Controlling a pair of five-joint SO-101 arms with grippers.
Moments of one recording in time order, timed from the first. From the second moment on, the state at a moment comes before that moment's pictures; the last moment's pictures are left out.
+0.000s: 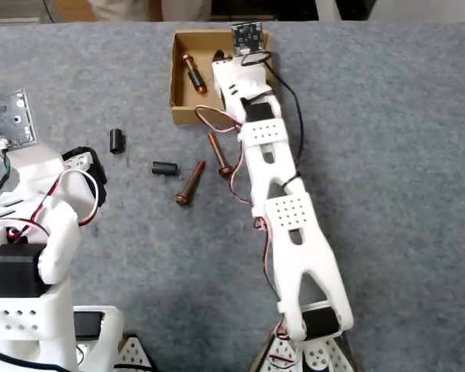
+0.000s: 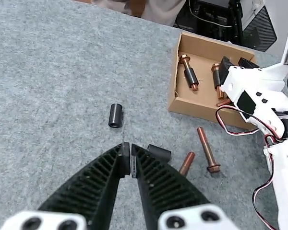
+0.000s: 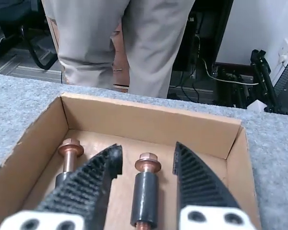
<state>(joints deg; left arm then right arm) -4.8 -59.5 27.3 72.4 3.6 -15.6 88.7 -87.2 26.9 -7.9</state>
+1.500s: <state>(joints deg) -33.3 -30.3 25.8 78.8 1.6 -38.0 60.5 -78.0 101.3 15.9</state>
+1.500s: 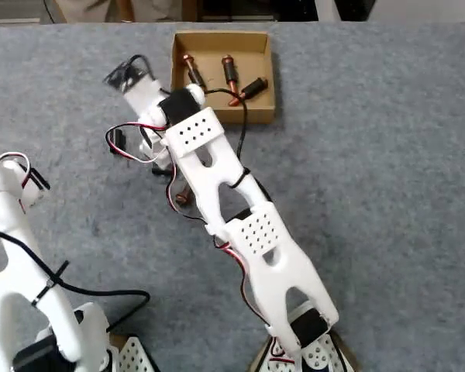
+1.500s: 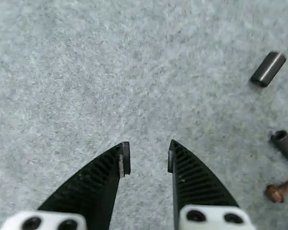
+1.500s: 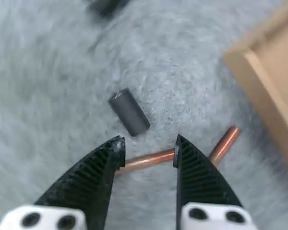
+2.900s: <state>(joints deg) -33.3 -29.5 29.2 74.9 0.7 -39.7 73.2 -77.8 93.8 43.6</state>
